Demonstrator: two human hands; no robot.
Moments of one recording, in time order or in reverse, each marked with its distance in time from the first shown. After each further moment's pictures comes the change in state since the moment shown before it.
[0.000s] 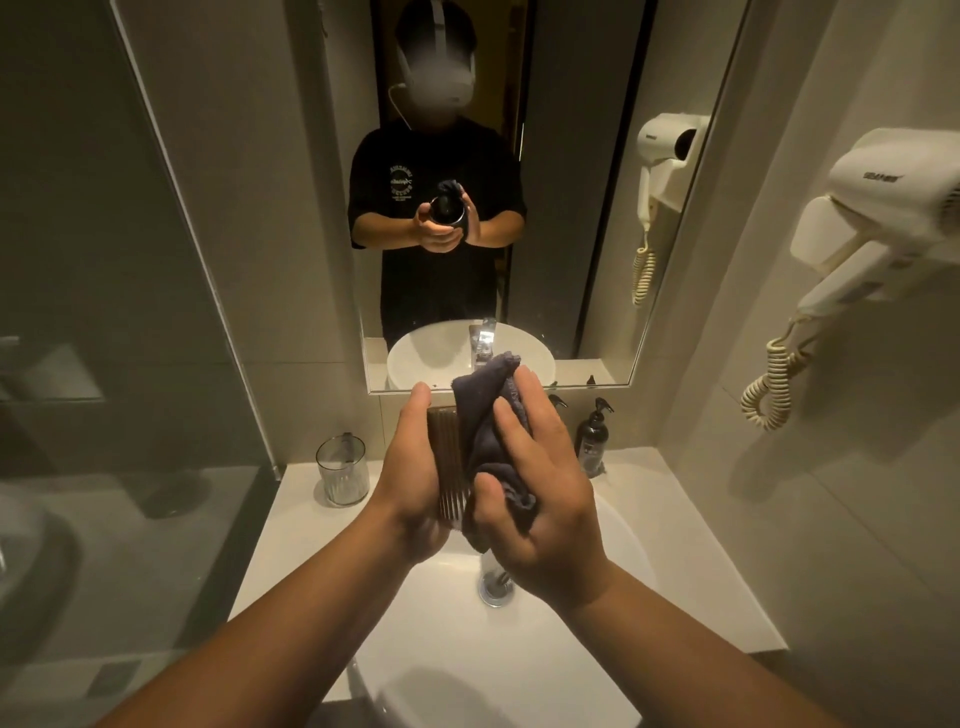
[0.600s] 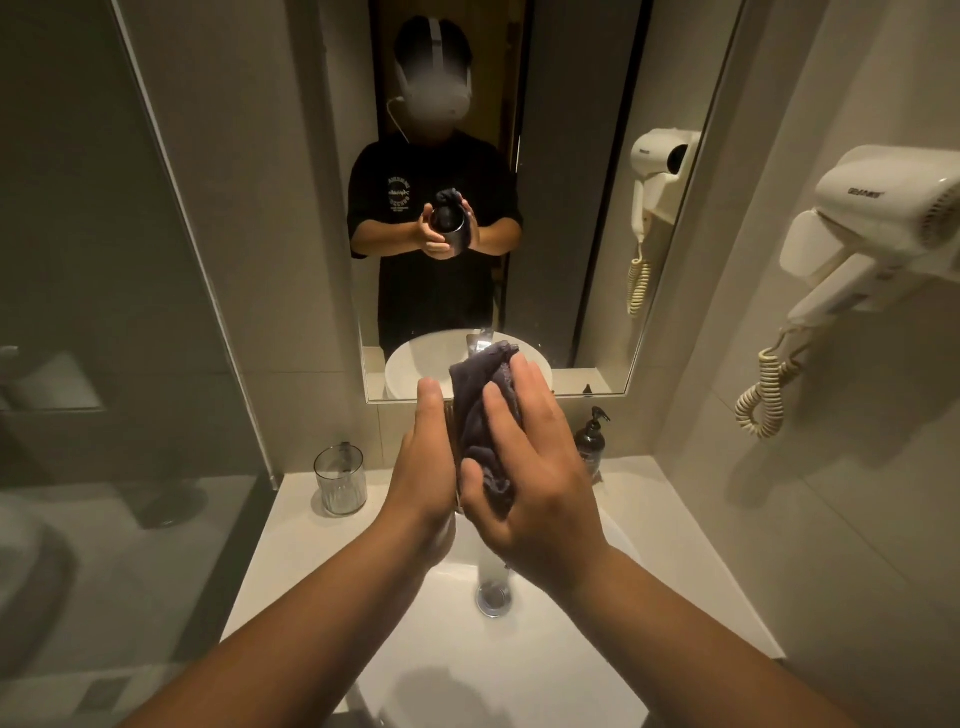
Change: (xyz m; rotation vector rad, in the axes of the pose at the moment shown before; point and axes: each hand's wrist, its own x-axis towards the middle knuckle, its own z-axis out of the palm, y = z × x) left_hand -0.005 0.004 0.018 0.152 0.129 0.122; right_hand 0.015 0.001 -0.001 -0.334 -0.047 -0.071
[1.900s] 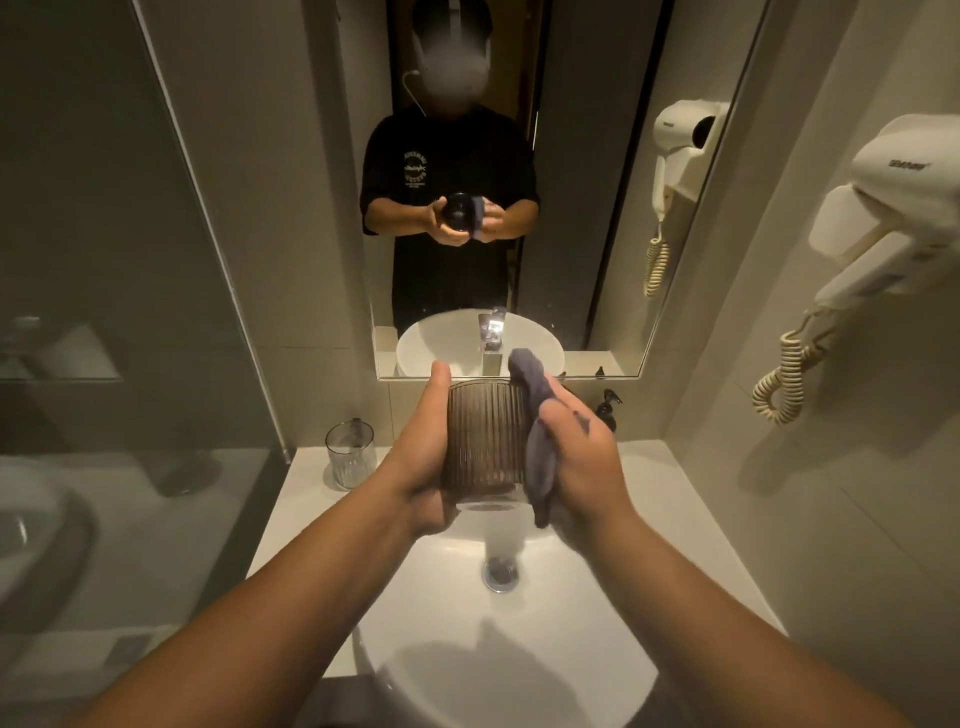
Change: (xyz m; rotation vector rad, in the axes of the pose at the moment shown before) left_hand 0.012 -0.002 -0.016 -0.050 -0.063 -0.359; right_hand -0.003 0.029 0.000 1.184 -0.061 1.021
